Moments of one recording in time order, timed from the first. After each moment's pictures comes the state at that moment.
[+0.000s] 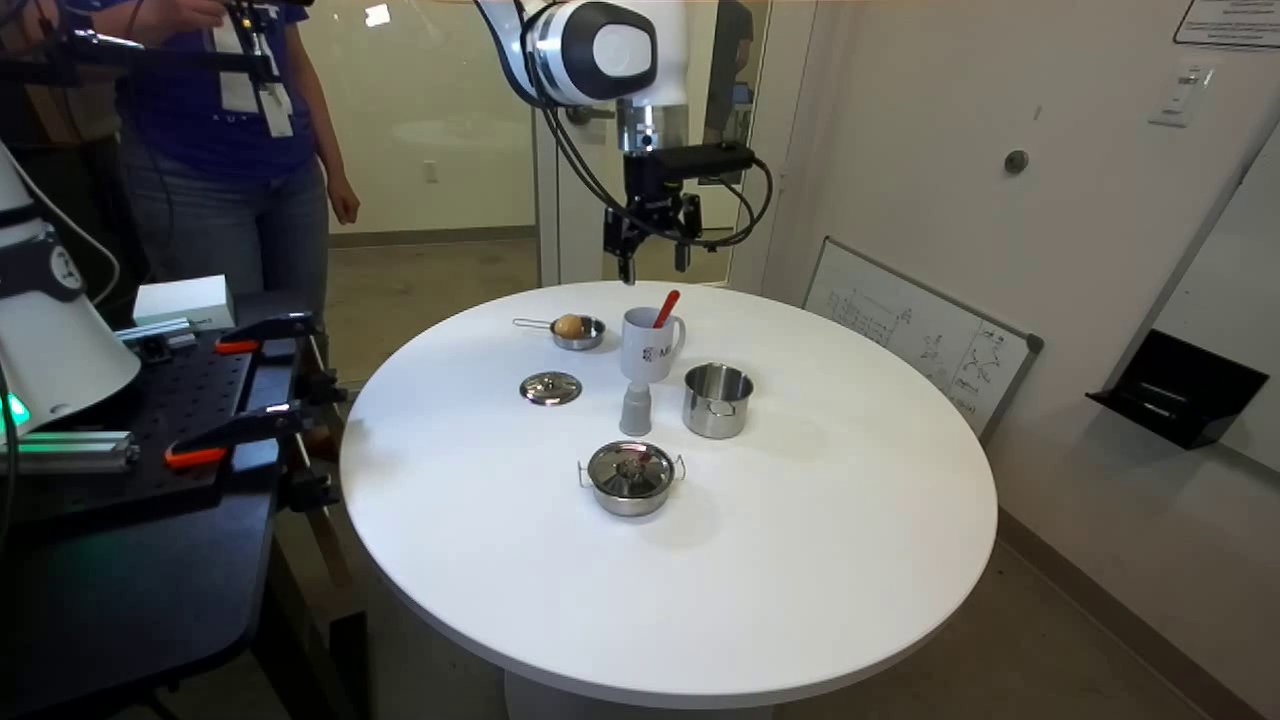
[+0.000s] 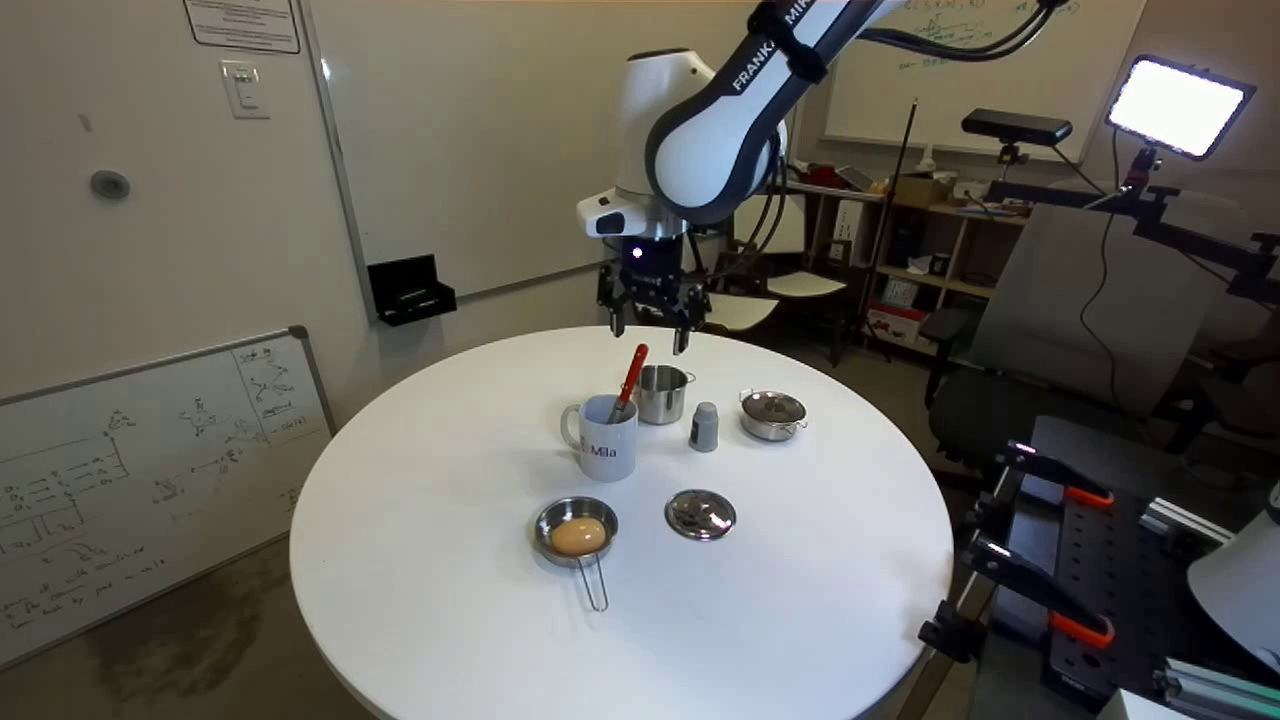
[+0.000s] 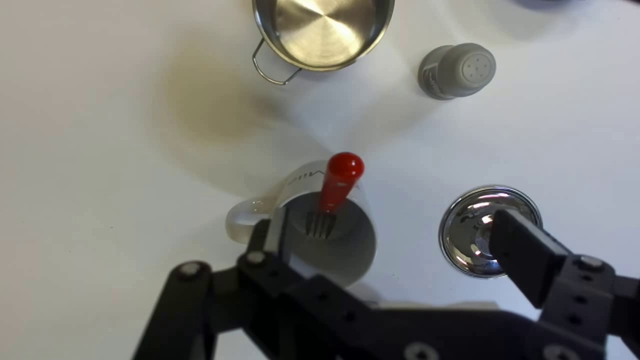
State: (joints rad) arm 0.00 0.57 0.03 -1.92 -0.25 2.55 -1.54
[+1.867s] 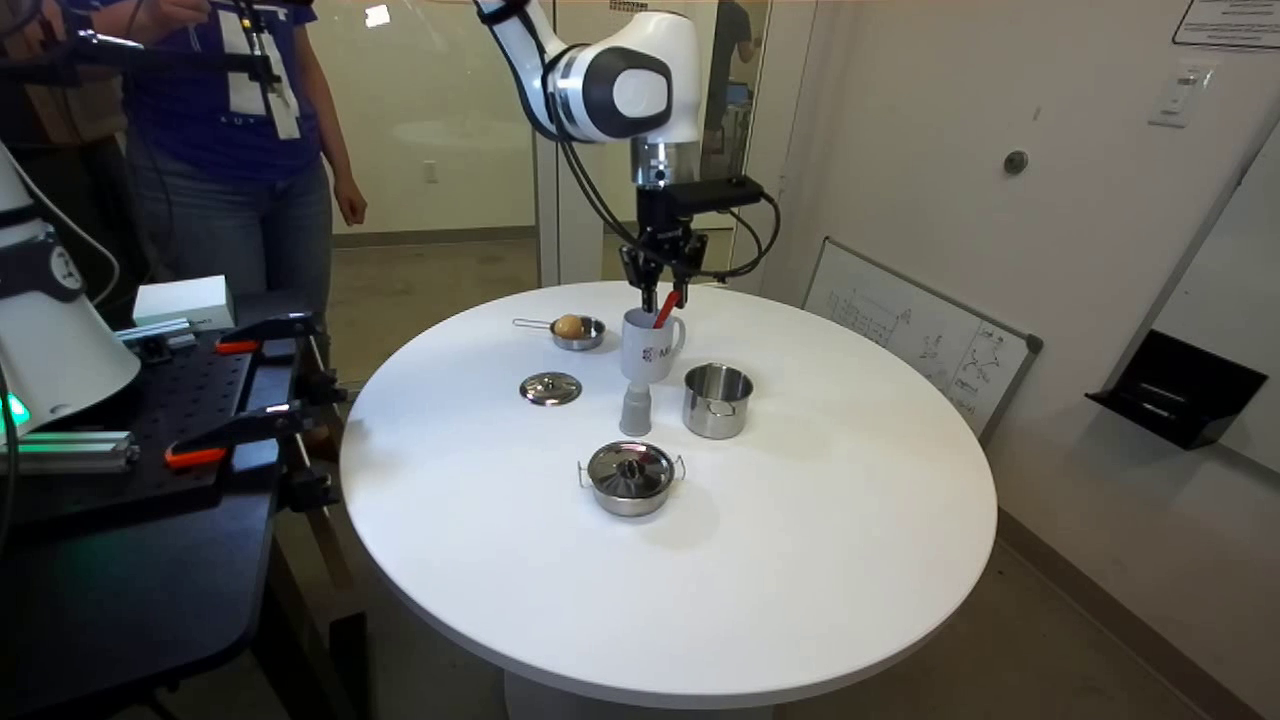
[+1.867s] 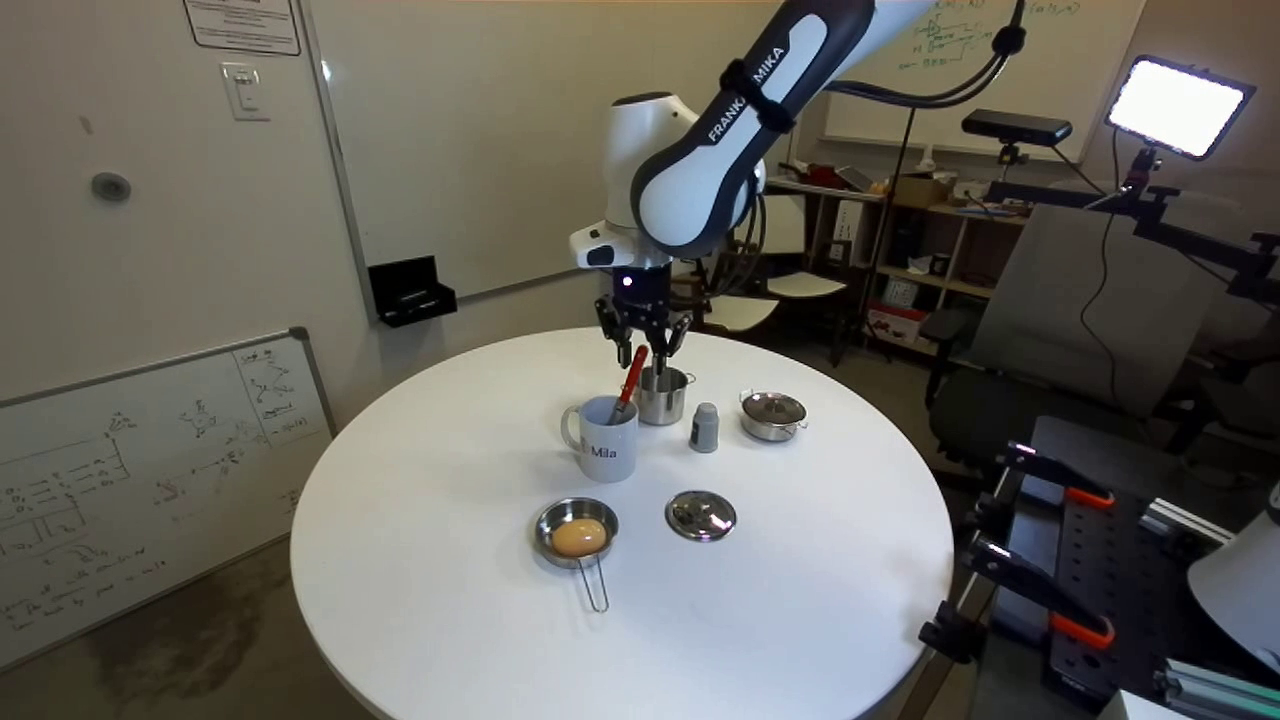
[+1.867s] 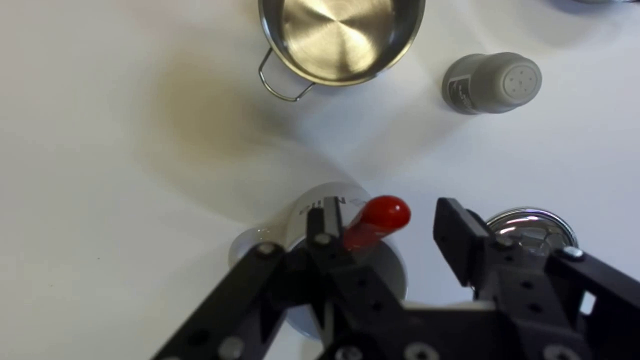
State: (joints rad) arm -0.01 0.70 0.03 -1.81 -0.27 2.55 -1.52
